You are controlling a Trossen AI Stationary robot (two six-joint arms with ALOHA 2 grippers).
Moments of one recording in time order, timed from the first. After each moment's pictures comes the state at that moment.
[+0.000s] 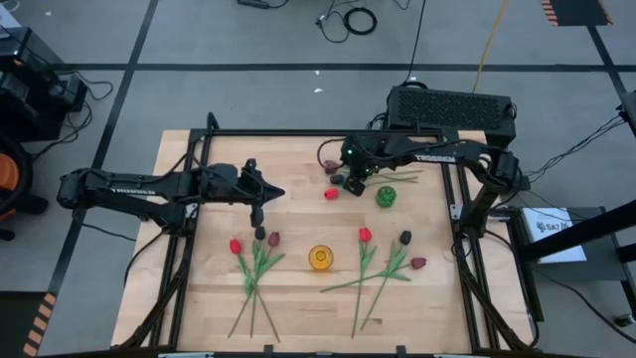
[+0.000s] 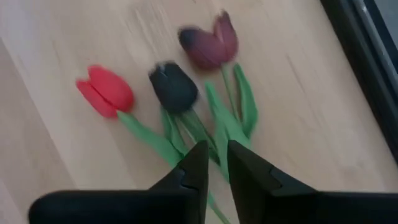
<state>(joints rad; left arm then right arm) 0.07 0.98 0.68 -0.11 -0.08 -0.11 -0.40 1.74 1.24 -0.61 0.13 0.04</state>
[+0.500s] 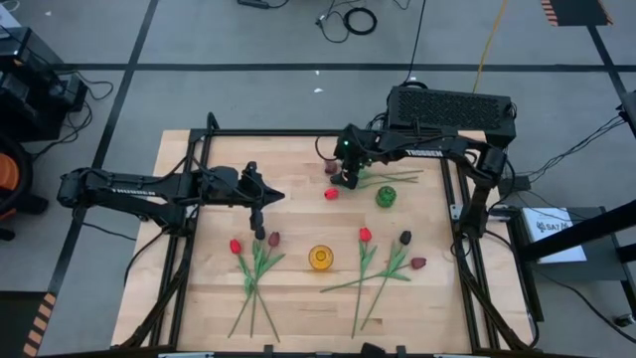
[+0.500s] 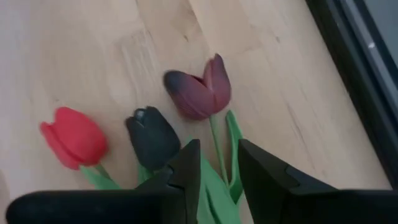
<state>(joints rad) 0.05 0.98 0.67 -0.11 -0.08 -0.12 -0.48 1.84 1.24 -0.43 0.04 -0.12</state>
